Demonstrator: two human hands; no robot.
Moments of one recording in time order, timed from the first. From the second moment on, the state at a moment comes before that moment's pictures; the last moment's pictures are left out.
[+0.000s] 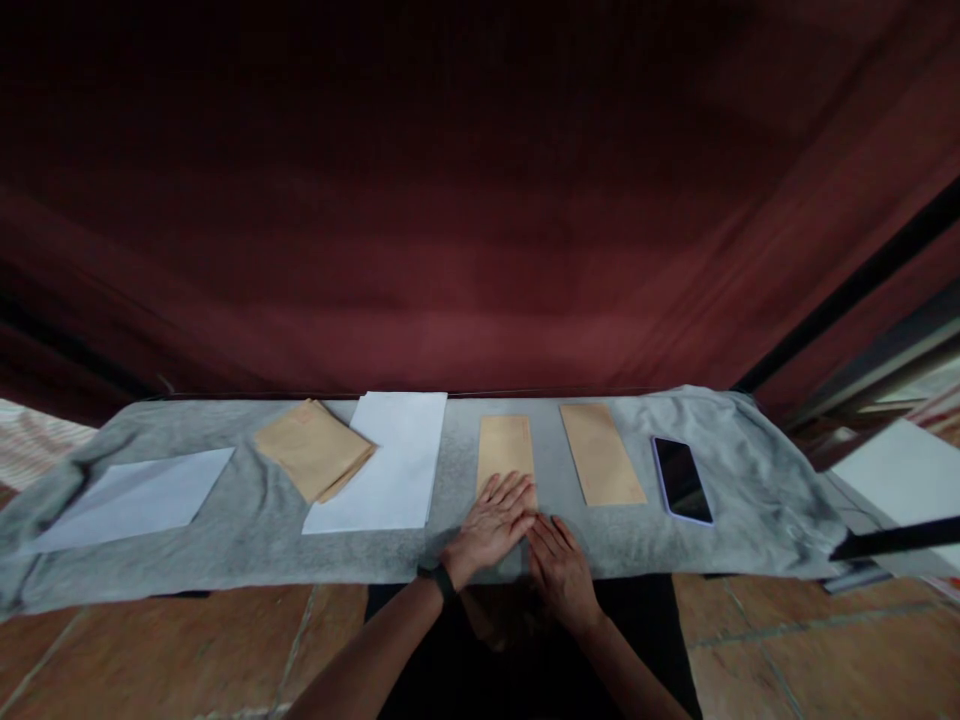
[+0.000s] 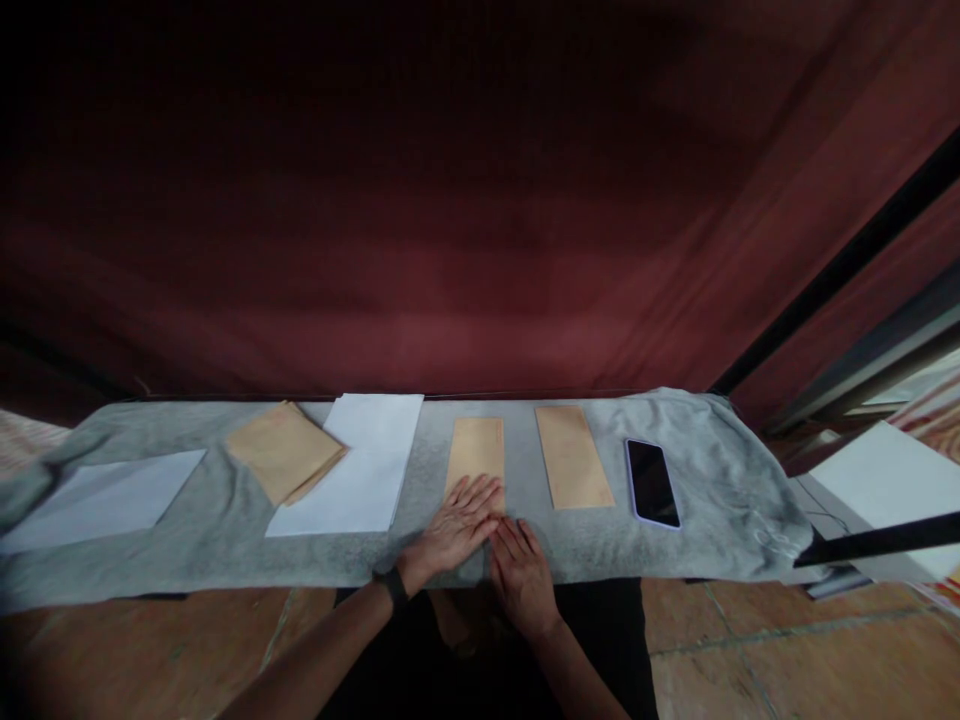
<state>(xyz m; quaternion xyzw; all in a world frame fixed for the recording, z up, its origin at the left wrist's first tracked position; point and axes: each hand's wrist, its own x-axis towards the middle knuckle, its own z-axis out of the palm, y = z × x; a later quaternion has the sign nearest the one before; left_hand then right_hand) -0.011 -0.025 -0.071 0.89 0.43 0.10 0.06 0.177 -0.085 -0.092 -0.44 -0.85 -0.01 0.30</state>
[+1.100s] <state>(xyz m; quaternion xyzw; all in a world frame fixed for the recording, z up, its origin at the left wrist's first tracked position) -0.043 -0.088 -0.072 0.90 0.43 0.09 0.00 0.159 0.051 -0.102 -0.51 -0.84 -0.02 0.19</state>
